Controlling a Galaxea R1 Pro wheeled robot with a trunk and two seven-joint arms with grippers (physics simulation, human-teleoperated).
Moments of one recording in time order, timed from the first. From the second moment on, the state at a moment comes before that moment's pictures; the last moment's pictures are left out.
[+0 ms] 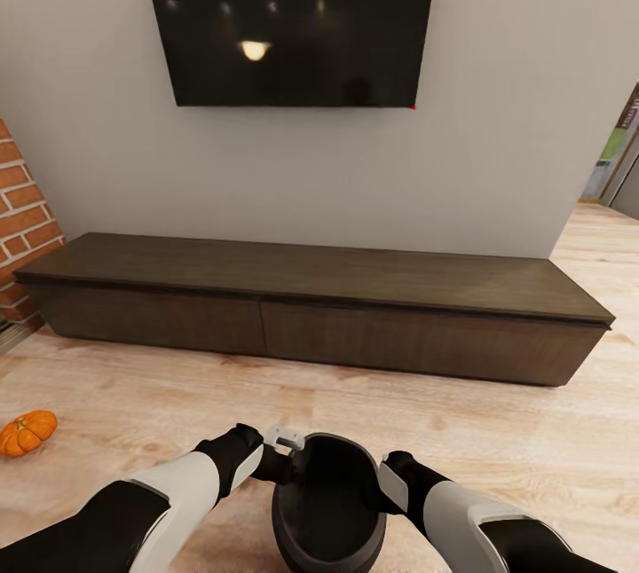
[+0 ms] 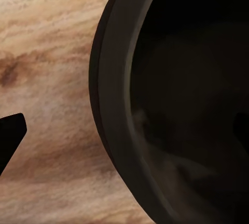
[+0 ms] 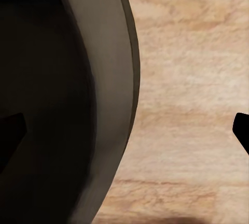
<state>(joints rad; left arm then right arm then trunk) -0.88 -0.17 -0.26 -0.01 0.04 0.43 -0.17 -0.79 0.17 0.00 -0.02 -0.17 0.44 -0.25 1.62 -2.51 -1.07</state>
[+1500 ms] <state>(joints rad) -0.88 -0.17 -0.26 -0.01 0.09 0.38 -0.06 -0.79 0.17 0.00 -0.02 -0.17 0.44 -0.25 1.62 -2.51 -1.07</state>
